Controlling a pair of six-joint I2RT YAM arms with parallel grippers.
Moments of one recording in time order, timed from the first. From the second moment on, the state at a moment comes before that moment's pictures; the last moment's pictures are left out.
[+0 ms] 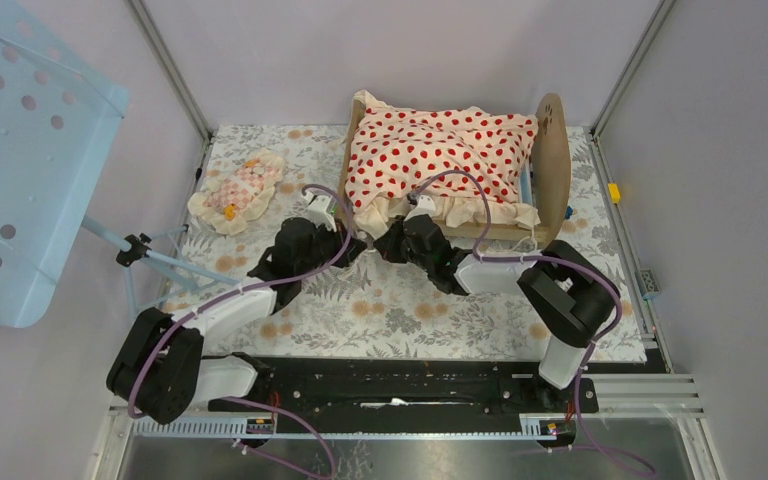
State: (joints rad) left arm -0.49 1.22 0.52 0.35 0.25 -0.44; right arm 0.81 1.77 0.87 0.45 0.12 0.80
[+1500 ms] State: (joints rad) left arm -0.48 1.51 0.68 0.30 0.26 -0.43; right arm 0.81 1.66 0.76 0.60 0.07 0.70
